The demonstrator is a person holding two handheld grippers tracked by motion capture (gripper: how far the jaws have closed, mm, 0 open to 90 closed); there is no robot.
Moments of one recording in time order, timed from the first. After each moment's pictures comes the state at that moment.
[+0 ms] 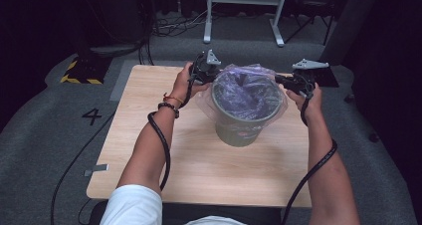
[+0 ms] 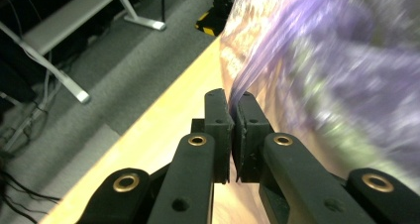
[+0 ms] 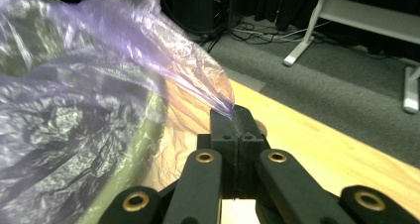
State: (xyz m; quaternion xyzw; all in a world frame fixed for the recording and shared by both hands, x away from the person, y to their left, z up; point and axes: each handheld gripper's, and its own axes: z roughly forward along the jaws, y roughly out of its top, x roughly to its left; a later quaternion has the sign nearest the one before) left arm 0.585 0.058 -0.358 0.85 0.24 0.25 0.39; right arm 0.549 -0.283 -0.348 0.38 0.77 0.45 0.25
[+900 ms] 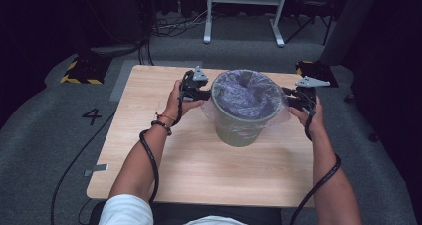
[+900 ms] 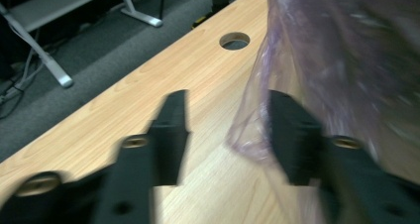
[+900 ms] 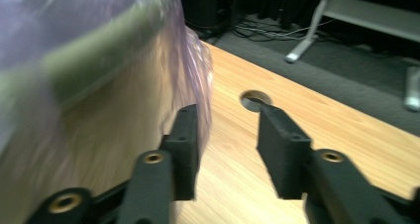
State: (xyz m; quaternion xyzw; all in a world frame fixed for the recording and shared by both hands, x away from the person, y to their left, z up) left arm 0.552 0.094 -0.400 0.82 0.29 0.23 0.44; right arm 0.521 -0.302 -0.388 0.37 0.77 0.45 0.26
